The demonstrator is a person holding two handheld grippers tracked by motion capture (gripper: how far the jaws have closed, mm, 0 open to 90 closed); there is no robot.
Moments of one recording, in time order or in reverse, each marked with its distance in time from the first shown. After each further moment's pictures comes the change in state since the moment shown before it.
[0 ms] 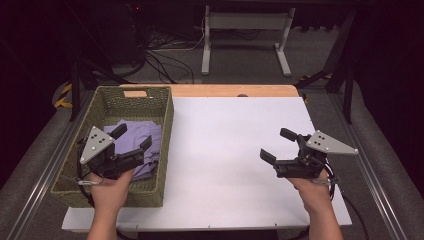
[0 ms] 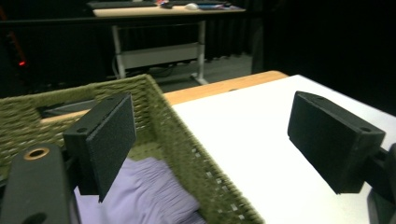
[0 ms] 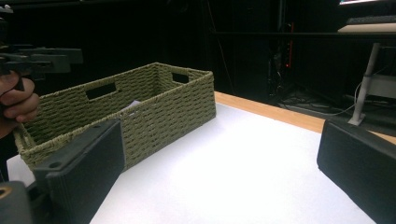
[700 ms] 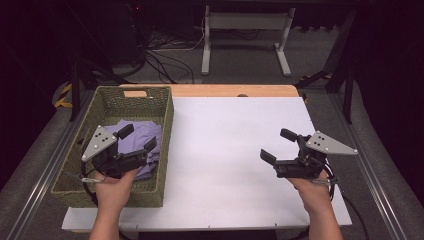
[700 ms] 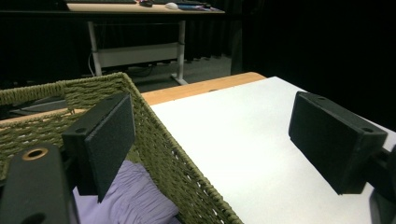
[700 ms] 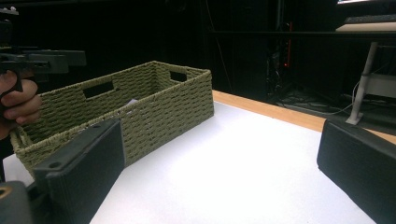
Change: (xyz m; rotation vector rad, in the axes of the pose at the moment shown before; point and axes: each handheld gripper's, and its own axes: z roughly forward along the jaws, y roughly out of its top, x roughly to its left) left arm 0.006 -0.005 0.008 0.009 -0.071 -0.044; right arm -0.002 -0.003 0.001 0.002 -0.007 -0.004
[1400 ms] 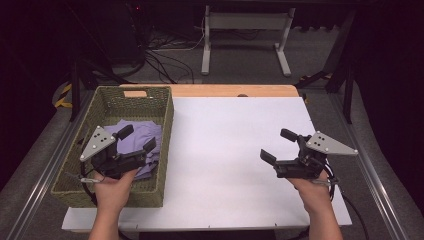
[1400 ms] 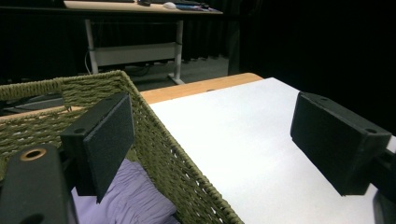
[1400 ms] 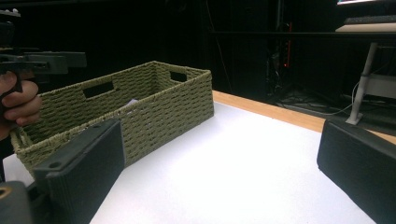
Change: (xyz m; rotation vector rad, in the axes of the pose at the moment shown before) left arm 0.002 -0.001 0.000 0.000 -0.011 -0.013; right arm 0.001 0.000 0.000 0.000 0.002 -0.004
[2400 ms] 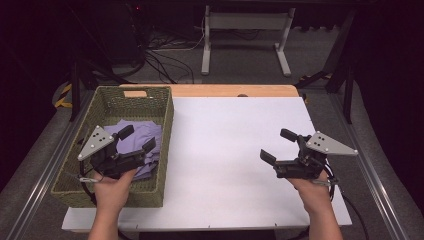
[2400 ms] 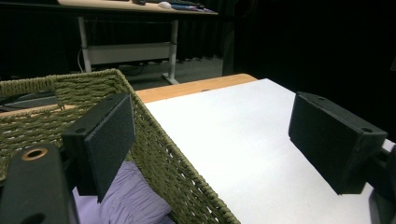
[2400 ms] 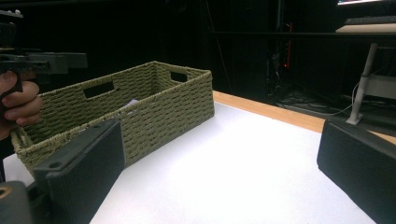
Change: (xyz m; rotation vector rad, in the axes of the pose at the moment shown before) left arm 0.002 0.000 0.000 -0.001 -0.024 -0.015; right arm 0.001 0.001 0.000 -0.001 -0.001 -0.002
